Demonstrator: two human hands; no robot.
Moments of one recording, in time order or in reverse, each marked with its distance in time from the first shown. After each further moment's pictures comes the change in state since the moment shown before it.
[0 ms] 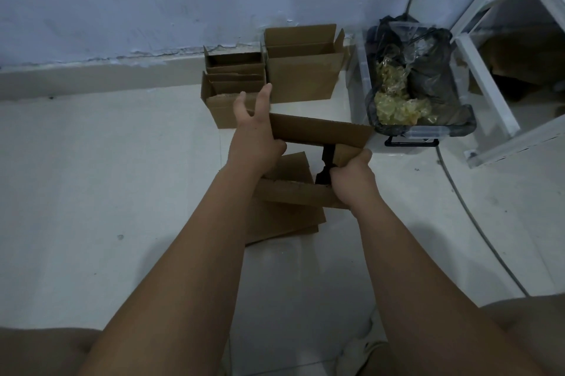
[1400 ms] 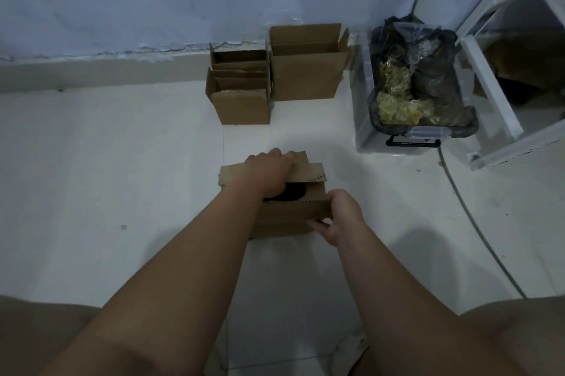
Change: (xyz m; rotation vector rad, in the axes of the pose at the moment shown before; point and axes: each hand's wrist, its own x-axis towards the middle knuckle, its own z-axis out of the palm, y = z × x) left_hand -0.011 -0.029 0.036 0.620 -0.560 0.245; right_hand -0.025 0.032 0.029 0.825 -0.148 0.622
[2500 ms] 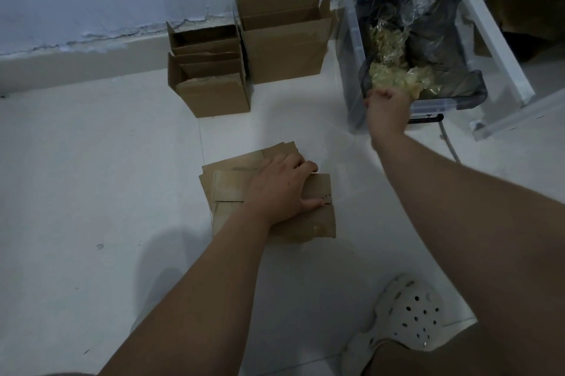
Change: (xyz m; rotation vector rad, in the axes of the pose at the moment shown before) left_hand 0.026 0.024 0.052 -0.124 0.294 0.233; right_hand 0.103 -0.145 -0.007 -0.375 0.384 -0.862
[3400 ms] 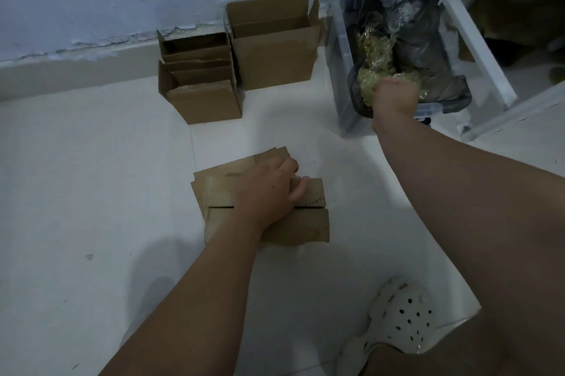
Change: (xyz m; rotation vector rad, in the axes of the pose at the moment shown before) left_hand -0.003 0.010 -0.011 -0.053 0.233 -0.108; right_hand 0.024 -0.023 -0.020 0.171 0.019 0.141
